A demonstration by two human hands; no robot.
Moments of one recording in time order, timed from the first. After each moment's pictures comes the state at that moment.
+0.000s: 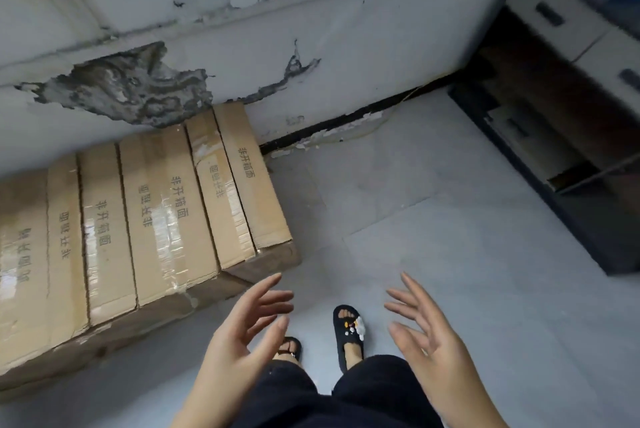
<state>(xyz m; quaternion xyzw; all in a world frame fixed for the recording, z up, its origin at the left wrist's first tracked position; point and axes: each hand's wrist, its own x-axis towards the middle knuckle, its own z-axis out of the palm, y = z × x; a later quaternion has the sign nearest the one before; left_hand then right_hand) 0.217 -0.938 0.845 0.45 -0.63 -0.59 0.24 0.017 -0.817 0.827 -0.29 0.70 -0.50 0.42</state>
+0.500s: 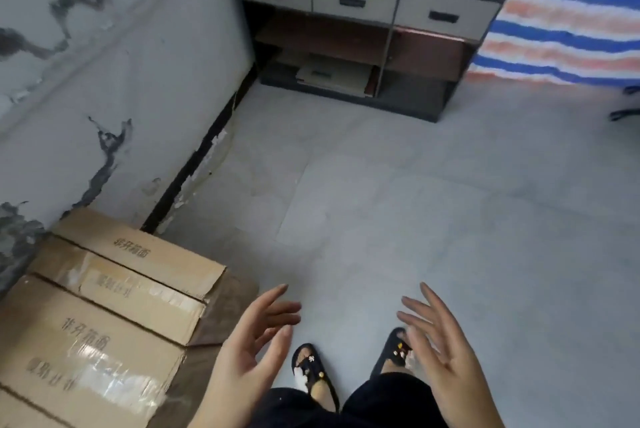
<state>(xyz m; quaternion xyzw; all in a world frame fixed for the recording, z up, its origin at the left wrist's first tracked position) 0.260 -0.917 0.847 0.16 -0.74 -0.65 0.05 0.213 -0.694 0.836 0.05 0.74 -0.66 0.13</state>
